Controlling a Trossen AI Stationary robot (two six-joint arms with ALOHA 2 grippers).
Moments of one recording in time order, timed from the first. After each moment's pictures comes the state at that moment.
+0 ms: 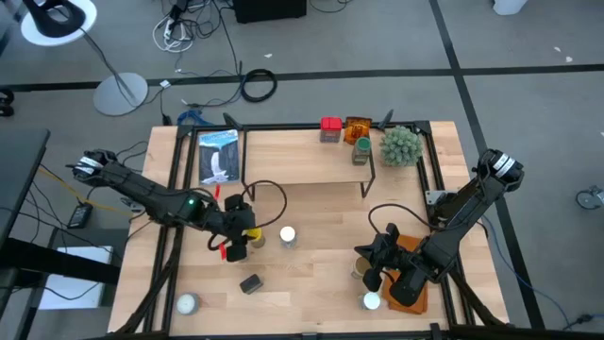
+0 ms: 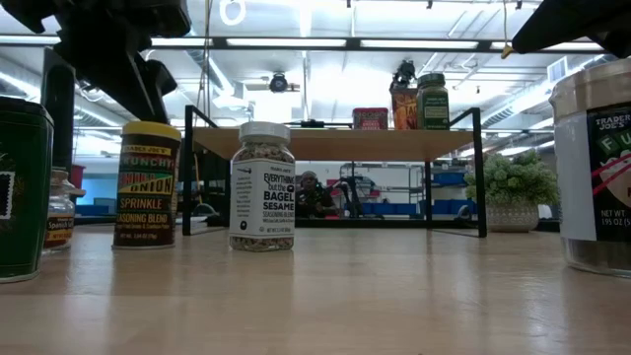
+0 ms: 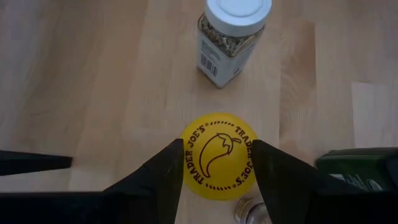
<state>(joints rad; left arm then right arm) -0.37 1.22 0.80 -0.59 -0.22 -0.45 0.84 1.49 1.01 -0.62 0.91 1.23</state>
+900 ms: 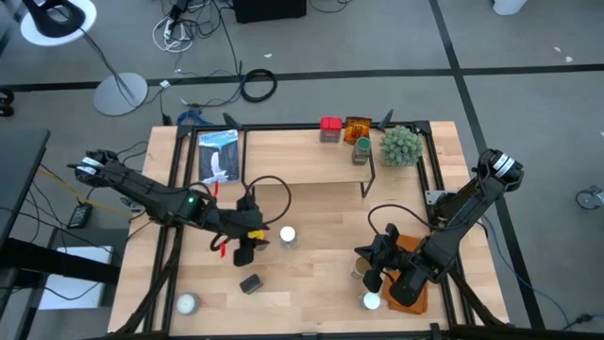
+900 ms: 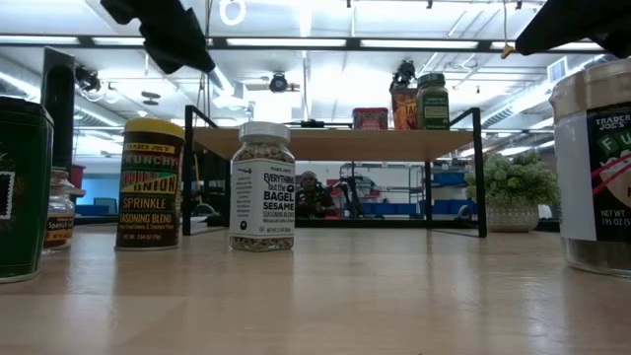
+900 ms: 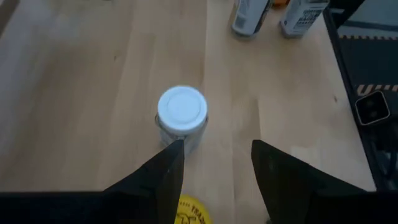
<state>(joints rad) -0.37 1.23 0.91 -0.44 -0.21 -0.37 0.84 1.49 1.01 -0.62 0.89 1.21</state>
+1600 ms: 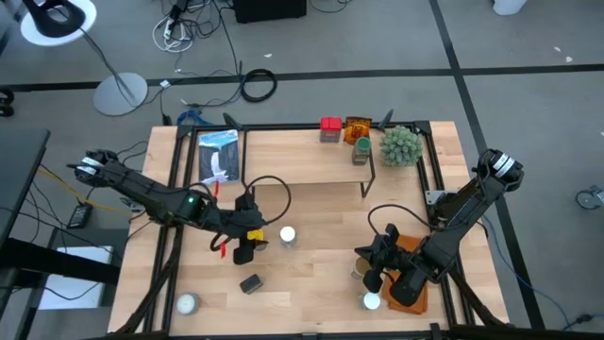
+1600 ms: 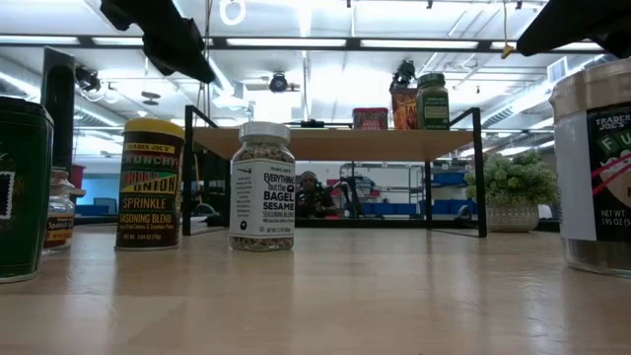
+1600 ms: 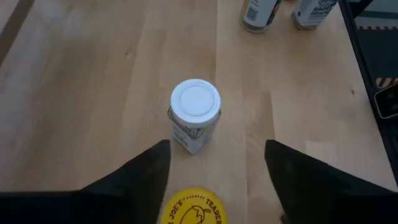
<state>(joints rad) -0.37 1.23 0.91 -0.48 -0.25 -0.37 0.84 1.49 1.01 -0.62 0.88 1.21</state>
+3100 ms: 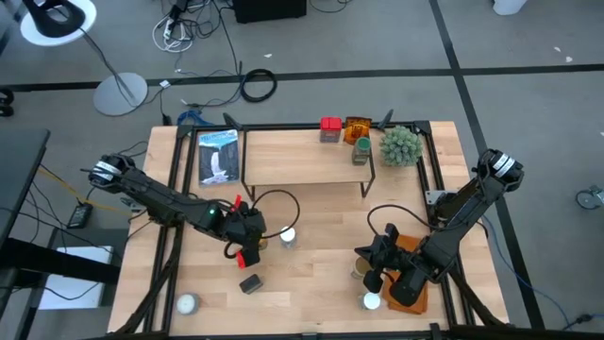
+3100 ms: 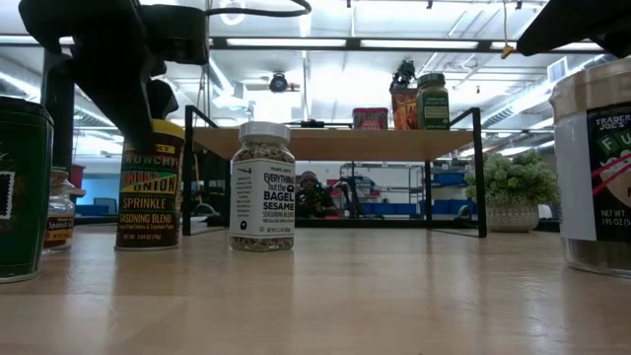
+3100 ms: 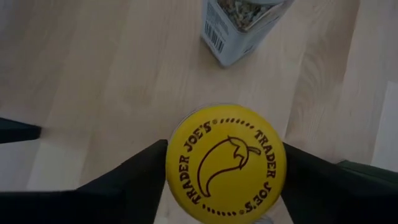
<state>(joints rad) -0.37 1.41 0.91 -0.65 -0.21 -0.61 0.84 1.49 1.01 -0.62 0.88 1.18</state>
